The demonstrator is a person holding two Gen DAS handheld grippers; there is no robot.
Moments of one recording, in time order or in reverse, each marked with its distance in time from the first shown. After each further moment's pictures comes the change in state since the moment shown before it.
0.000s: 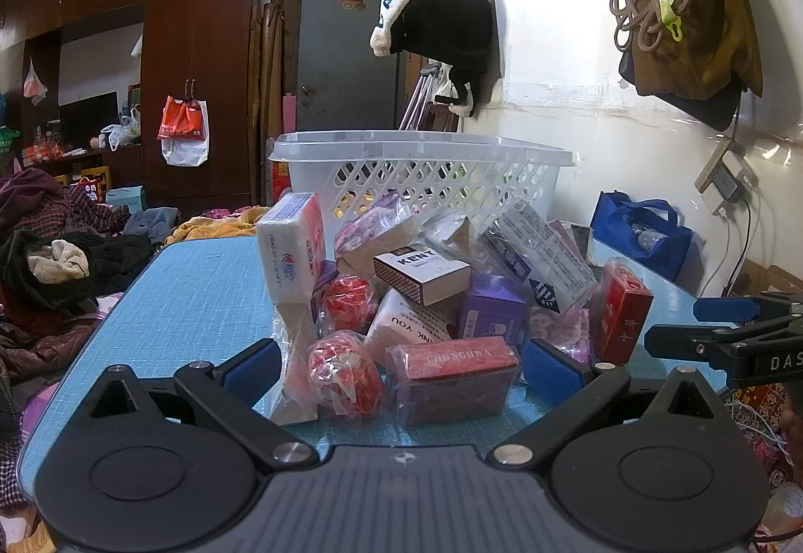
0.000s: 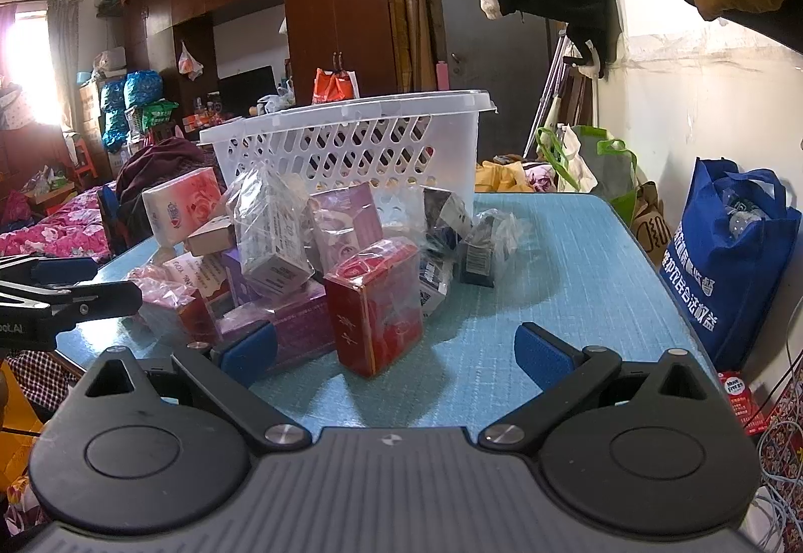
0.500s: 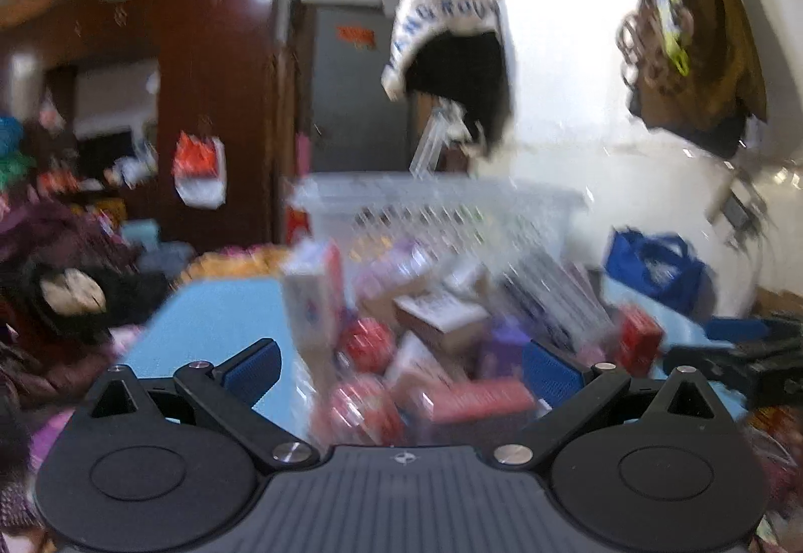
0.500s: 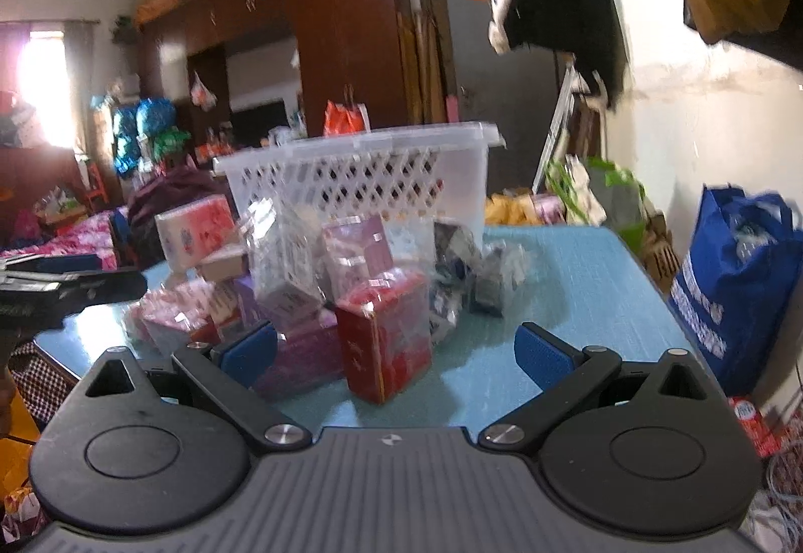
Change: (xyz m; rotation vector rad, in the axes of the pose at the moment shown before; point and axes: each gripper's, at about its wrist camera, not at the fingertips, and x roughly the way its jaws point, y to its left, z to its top) left arm -0.007 0.001 0.001 0.002 -0.136 0.054; right arm -0.006 -0.002 -0.006 -0.016 -0.145 0.026
